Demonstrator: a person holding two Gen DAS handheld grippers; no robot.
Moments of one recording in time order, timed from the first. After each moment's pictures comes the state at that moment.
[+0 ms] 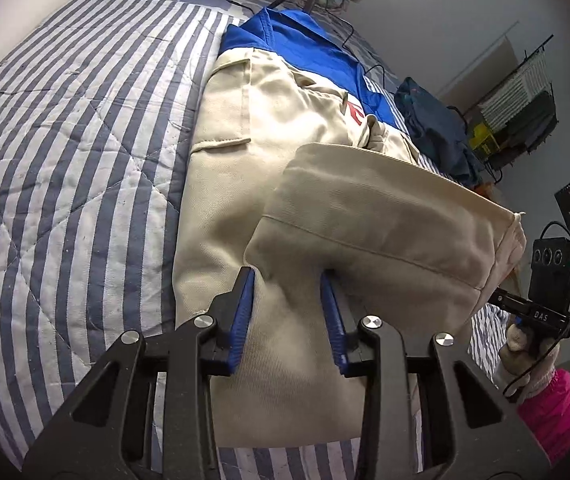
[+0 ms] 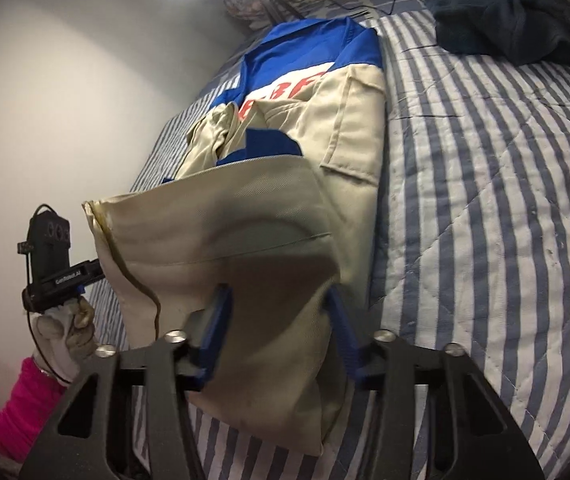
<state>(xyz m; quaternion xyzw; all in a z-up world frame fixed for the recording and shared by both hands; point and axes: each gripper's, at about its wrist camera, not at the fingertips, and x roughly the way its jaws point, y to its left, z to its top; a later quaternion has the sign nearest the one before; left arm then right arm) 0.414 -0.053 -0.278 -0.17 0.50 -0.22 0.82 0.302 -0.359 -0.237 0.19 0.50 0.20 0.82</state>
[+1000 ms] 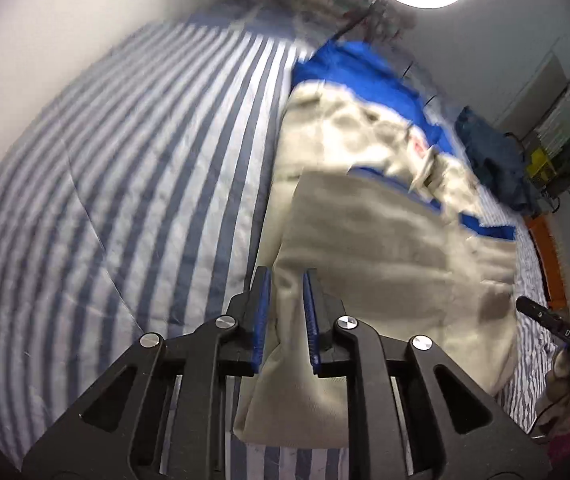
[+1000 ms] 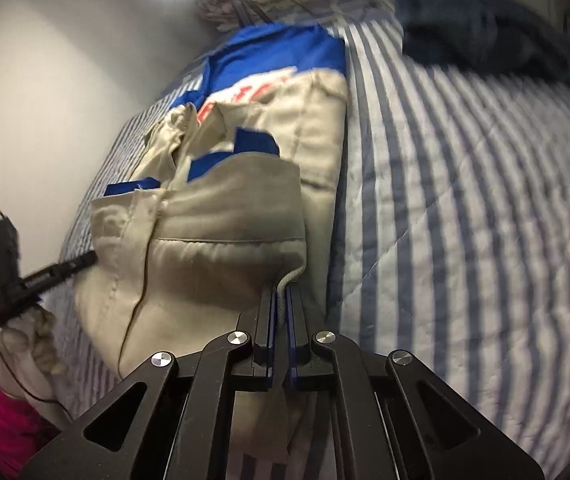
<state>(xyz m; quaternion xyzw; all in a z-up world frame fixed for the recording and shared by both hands) 0.396 -0.035 -0.256 -0.14 0.46 -0.09 0.87 0.302 -0.351 -0.224 0.12 0.49 0.10 0.86</state>
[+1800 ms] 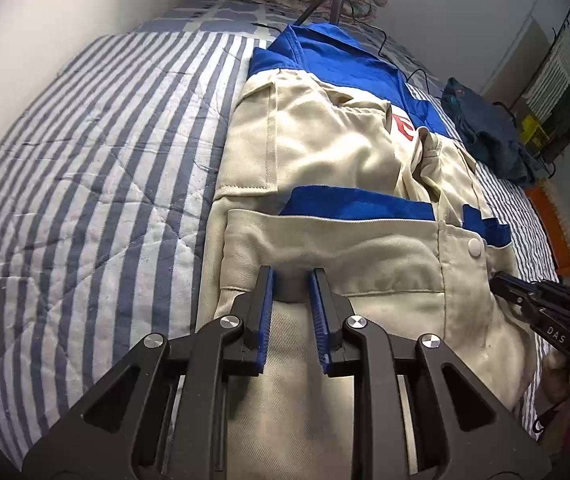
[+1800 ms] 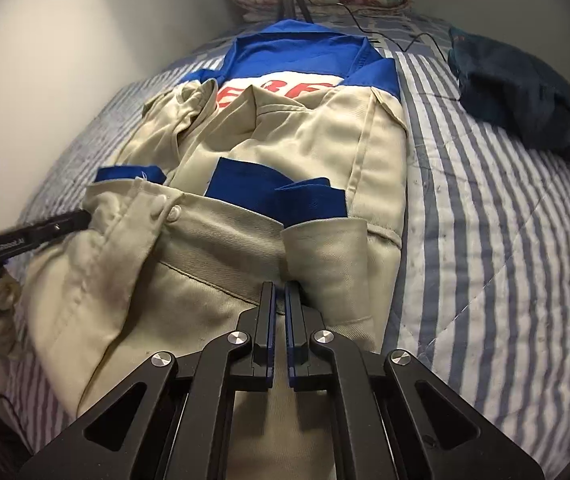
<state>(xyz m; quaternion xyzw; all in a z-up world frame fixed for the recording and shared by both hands) 0.430 -0.081 -0.279 -0.09 0.48 -0.12 0.87 0.345 -0.289 -0.249 0.00 0.50 0.09 0.86</state>
